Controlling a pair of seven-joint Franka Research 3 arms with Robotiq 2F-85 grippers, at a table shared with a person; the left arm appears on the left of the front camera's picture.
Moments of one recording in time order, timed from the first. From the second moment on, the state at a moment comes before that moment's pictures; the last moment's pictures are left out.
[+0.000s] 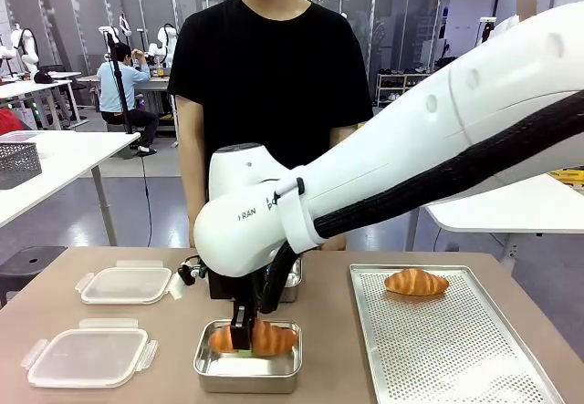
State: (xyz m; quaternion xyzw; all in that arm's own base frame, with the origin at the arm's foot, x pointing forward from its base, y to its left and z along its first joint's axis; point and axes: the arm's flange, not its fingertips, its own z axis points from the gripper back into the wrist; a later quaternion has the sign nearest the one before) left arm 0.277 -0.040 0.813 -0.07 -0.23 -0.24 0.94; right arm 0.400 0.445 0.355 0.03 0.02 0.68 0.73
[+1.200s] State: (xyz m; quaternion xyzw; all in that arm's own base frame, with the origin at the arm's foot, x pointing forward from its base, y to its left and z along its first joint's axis) left arm 0.277 -0.040 0.813 -0.07 -0.23 -0.24 0.94; right arm 0.413 0.454 0.338 0.04 0.03 0.68 0.73
